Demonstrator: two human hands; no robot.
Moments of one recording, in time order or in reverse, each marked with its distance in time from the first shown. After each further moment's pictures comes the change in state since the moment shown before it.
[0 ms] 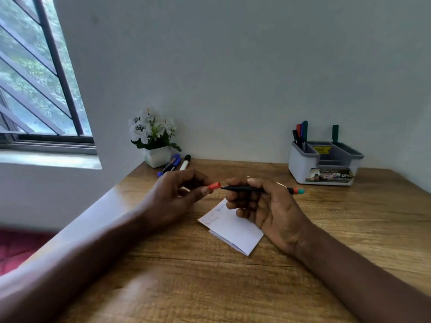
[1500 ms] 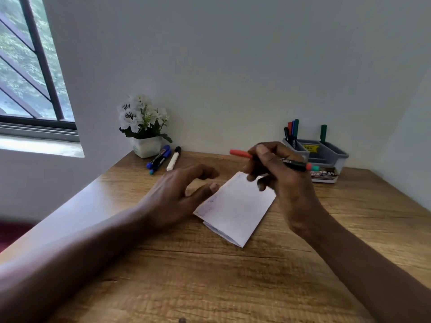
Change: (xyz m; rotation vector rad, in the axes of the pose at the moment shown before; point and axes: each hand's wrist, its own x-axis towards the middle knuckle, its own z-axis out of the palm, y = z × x) left_hand -0.001 0.016 0.013 0.200 -0.028 0.057; right_hand -0.011 -0.029 -0.005 -0.466 0.122 -0.575
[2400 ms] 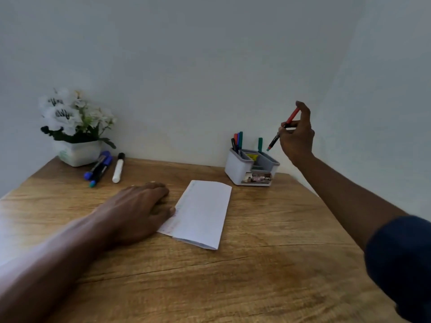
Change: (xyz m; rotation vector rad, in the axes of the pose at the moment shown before) left_hand 0.023 -0.030 0.007 0.279 -0.365 -0.088; right_hand 0.119 -0.012 -0.157 -0.903 0.682 -0.146
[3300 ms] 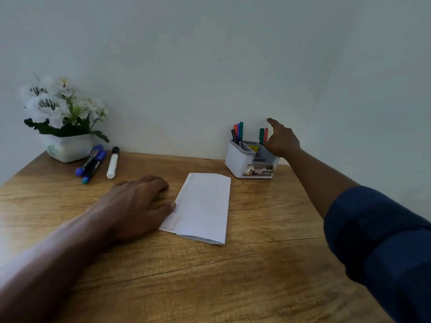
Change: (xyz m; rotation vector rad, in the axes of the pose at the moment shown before) left_hand 0.002 0.004 -0.006 -0.039 -0.031 -0.007; right_hand 0.011 0.045 0.039 -0.594 -0.469 0.054
